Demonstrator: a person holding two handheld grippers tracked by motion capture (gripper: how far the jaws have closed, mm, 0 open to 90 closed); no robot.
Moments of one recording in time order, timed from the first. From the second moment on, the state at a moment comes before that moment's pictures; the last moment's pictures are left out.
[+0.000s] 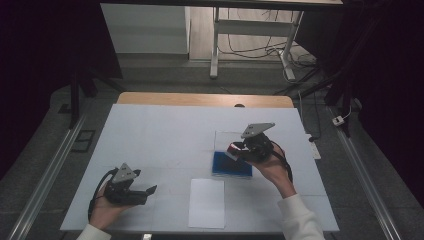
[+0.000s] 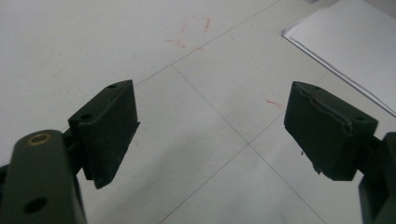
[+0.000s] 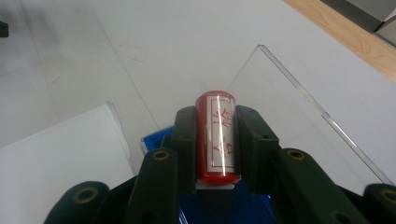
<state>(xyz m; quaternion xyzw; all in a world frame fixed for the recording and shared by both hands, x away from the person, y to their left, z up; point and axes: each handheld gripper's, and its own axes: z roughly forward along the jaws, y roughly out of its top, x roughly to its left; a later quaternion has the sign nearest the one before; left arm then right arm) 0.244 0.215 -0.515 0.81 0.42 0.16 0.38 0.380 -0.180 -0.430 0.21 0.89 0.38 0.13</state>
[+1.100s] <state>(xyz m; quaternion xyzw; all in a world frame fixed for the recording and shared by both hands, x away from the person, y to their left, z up) 0.244 0.215 -0.515 0.81 0.42 0.16 0.37 0.393 -0.164 -0.466 0.22 0.92 0.29 0.13</state>
